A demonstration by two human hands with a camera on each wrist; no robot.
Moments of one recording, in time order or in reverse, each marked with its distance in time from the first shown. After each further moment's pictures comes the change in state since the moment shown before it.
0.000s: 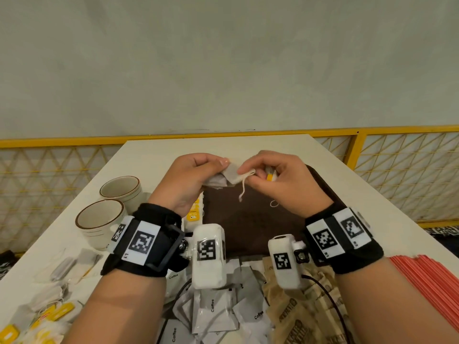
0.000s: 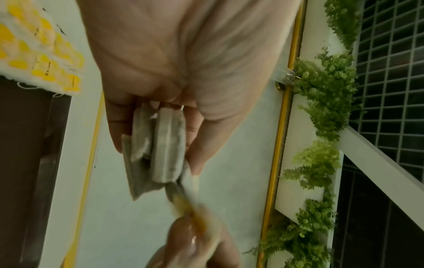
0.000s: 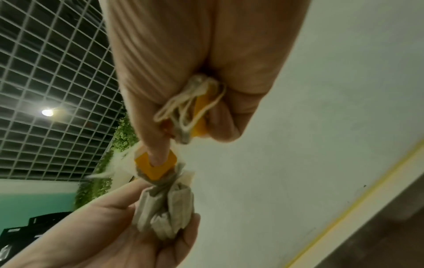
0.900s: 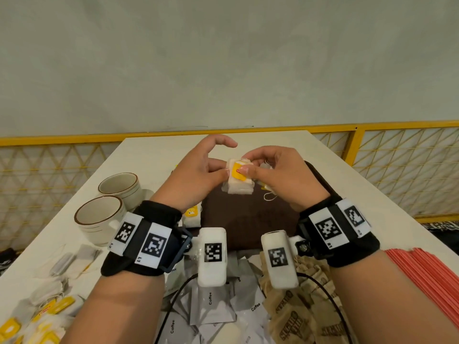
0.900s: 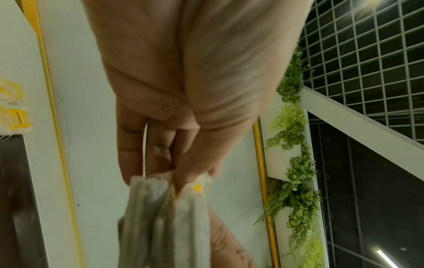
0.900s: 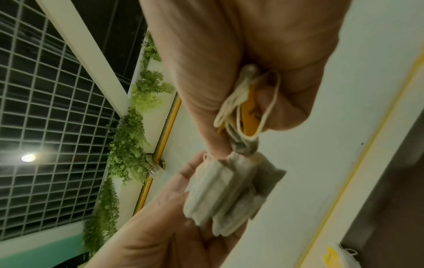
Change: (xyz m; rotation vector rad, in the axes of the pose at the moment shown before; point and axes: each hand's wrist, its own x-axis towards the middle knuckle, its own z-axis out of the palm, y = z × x) left_hand -0.014 0.009 0.007 0.375 -0.186 0.170; right_hand 0.005 0.006 0.003 0.132 0.100 0.368
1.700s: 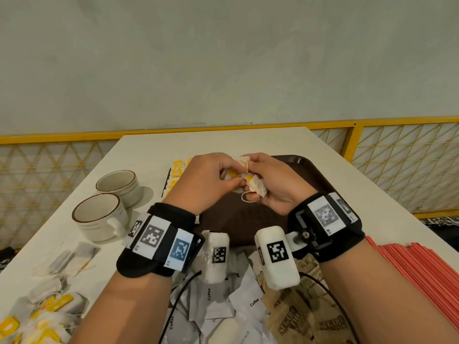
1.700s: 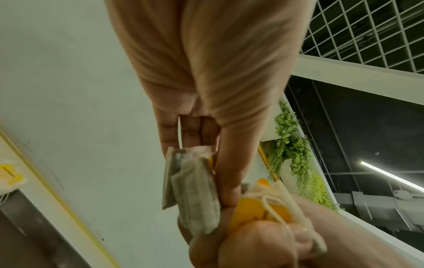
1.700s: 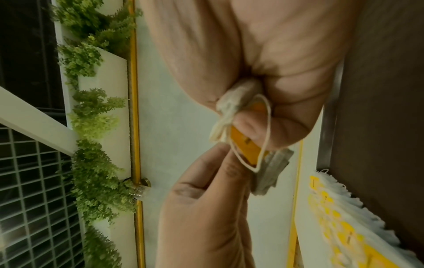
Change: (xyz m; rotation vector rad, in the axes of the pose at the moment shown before) left_hand 0.009 -0.017 0.016 0.535 0.088 0.191; right_hand -0.001 -0.001 0.017 0.607 -0.075 0.503
